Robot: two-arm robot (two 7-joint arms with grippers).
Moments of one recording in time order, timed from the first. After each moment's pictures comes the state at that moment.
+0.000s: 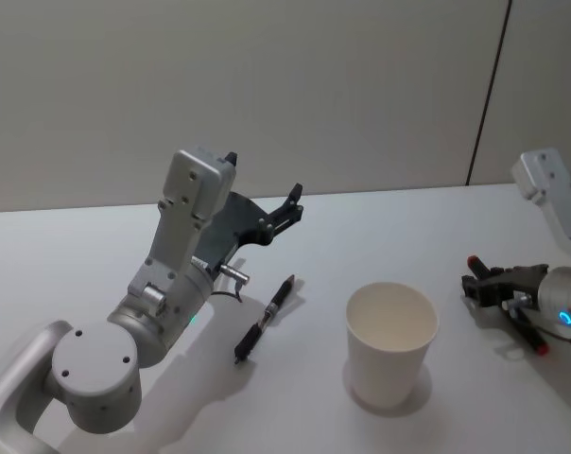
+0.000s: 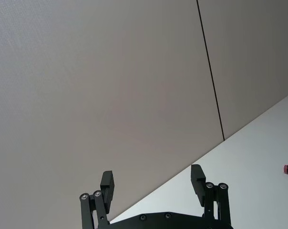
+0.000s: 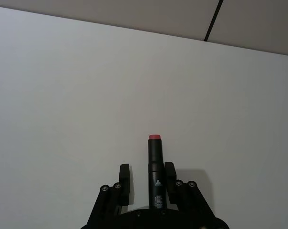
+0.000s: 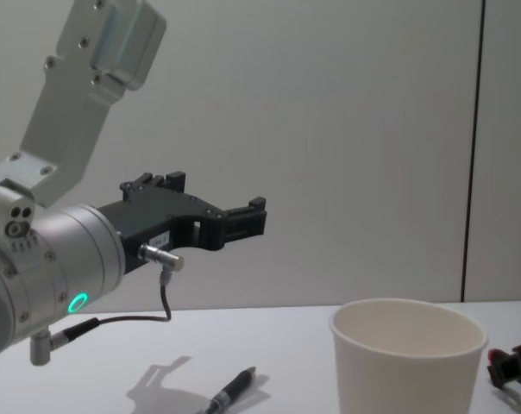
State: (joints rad) left arm -0.24 0.38 0.45 -1.63 -0.20 0.01 -0.01; right arm 0.28 0.28 -0.22 -1.57 0.18 0.90 0.18
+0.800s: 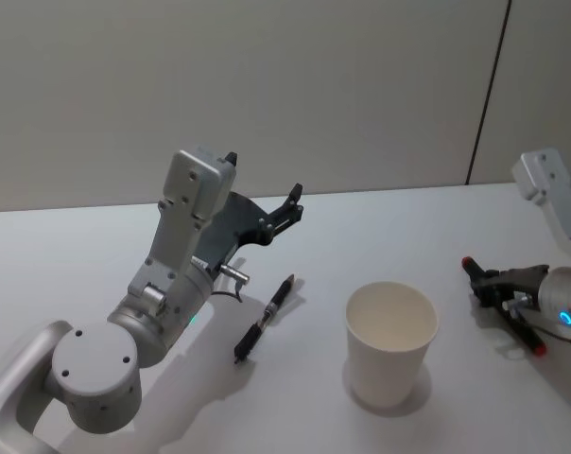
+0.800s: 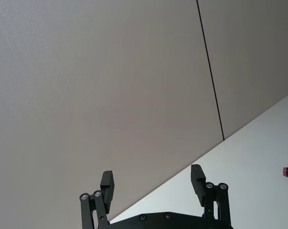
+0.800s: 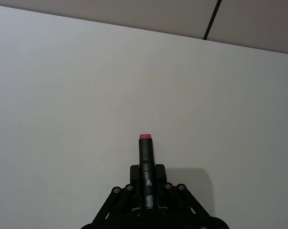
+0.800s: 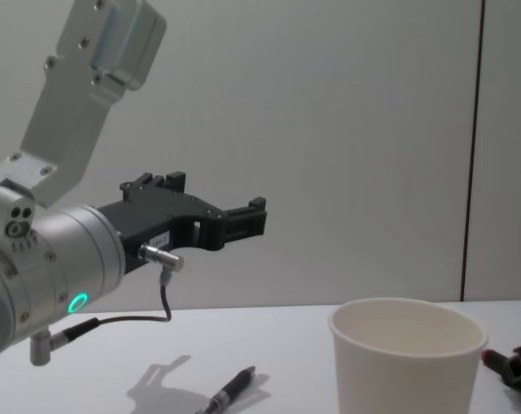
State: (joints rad) left arm -0.24 0.38 0.45 -1.63 -0.20 0.01 -0.01; right arm 0.28 0.28 -0.22 -1.57 0.18 0.90 0.18
